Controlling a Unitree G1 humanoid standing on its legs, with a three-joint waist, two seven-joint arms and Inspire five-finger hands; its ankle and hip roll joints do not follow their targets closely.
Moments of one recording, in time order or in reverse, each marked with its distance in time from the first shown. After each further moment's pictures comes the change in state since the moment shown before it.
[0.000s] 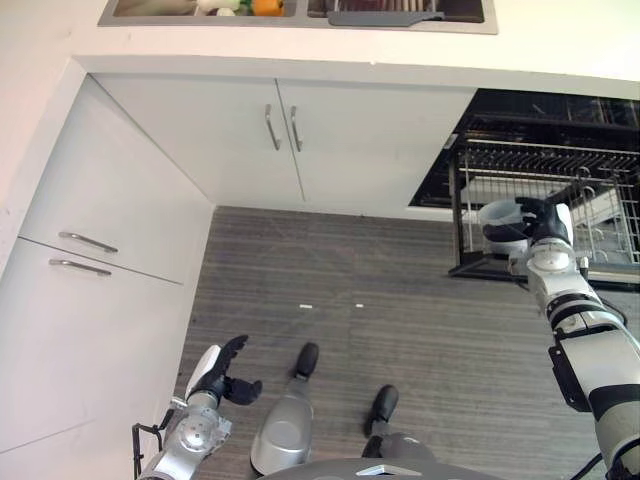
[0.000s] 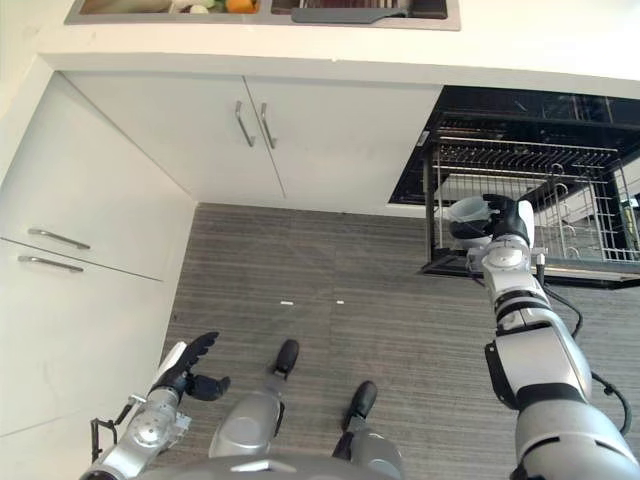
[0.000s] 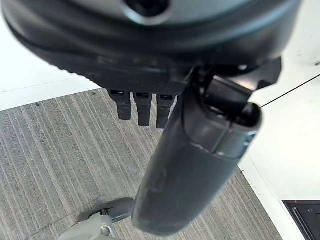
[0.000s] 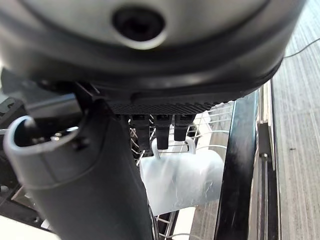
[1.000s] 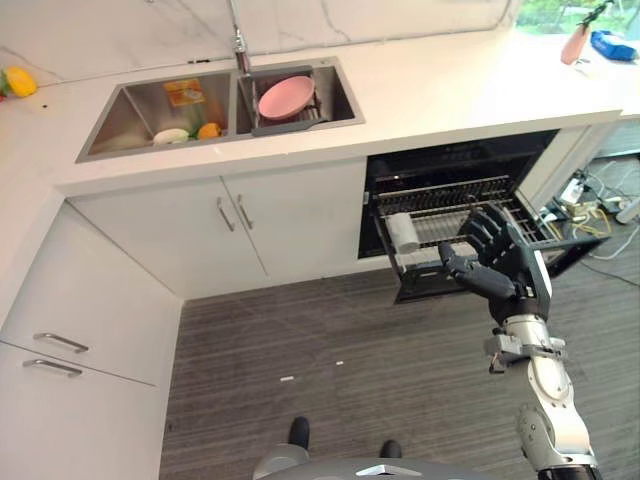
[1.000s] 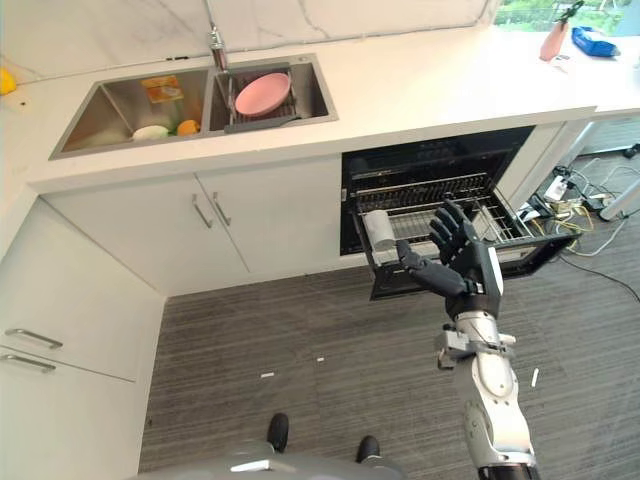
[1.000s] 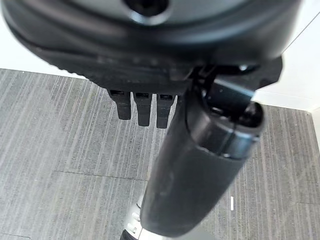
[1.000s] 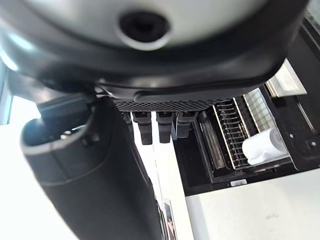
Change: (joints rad) left arm 0.019 -0.292 0.465 0.644 -0.236 0.128 -0.021; right arm 0.943 0.225 -0.243 -1.331 0.247 -0.163 0.190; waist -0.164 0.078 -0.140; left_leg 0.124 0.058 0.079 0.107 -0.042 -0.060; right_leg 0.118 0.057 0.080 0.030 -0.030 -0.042
